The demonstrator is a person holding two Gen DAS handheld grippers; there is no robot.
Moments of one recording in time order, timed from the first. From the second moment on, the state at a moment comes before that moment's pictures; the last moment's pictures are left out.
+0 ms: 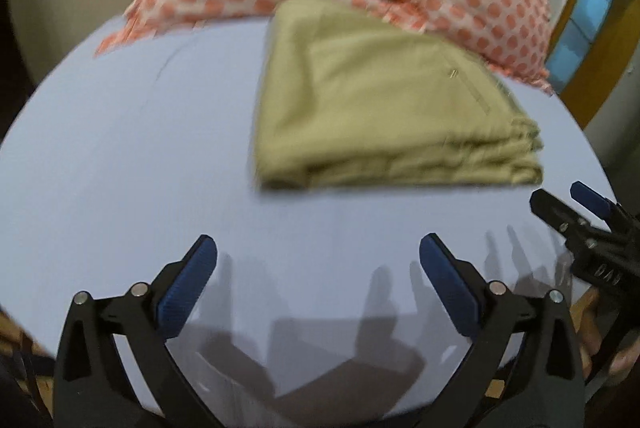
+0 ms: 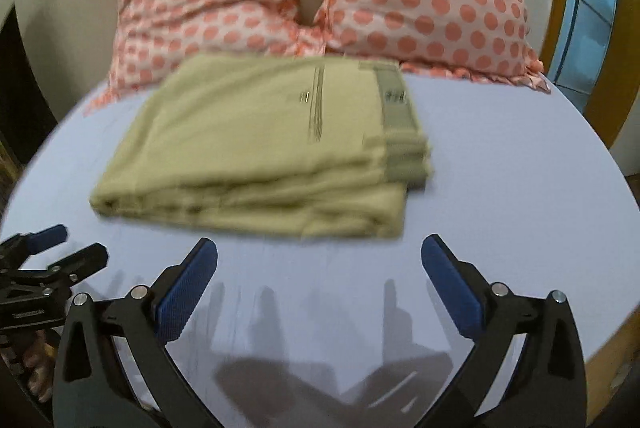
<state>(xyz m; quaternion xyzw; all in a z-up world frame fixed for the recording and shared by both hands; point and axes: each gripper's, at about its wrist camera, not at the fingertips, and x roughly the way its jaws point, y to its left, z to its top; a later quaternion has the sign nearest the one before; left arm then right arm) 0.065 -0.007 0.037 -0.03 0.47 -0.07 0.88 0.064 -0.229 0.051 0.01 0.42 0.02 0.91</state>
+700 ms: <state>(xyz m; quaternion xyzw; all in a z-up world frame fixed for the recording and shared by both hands) 0.046 -0.020 0.024 0.02 0.45 -0.03 0.89 0.051 -0.215 0.027 0.01 0.43 0.01 0.90</state>
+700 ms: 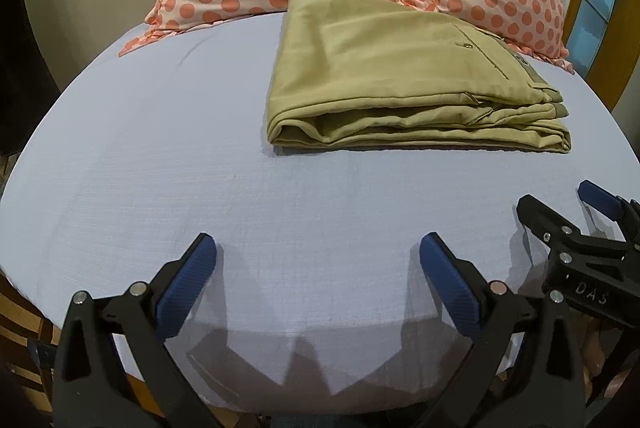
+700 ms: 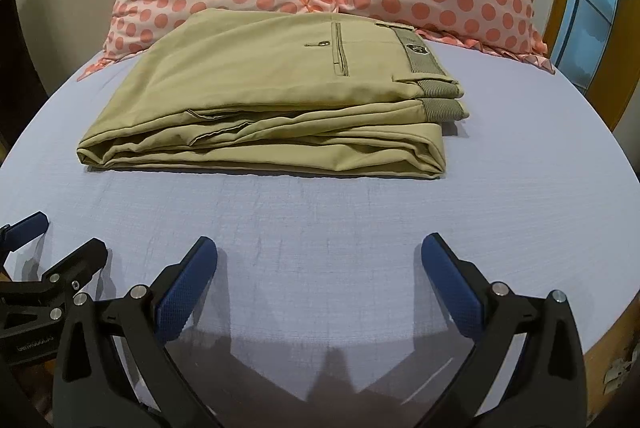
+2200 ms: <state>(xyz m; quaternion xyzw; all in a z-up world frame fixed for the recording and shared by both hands) 0.048 -0.020 0.026 0.02 0.45 -0.02 0.89 0.052 -0.218 0.029 0.02 0.43 0.01 0.90</state>
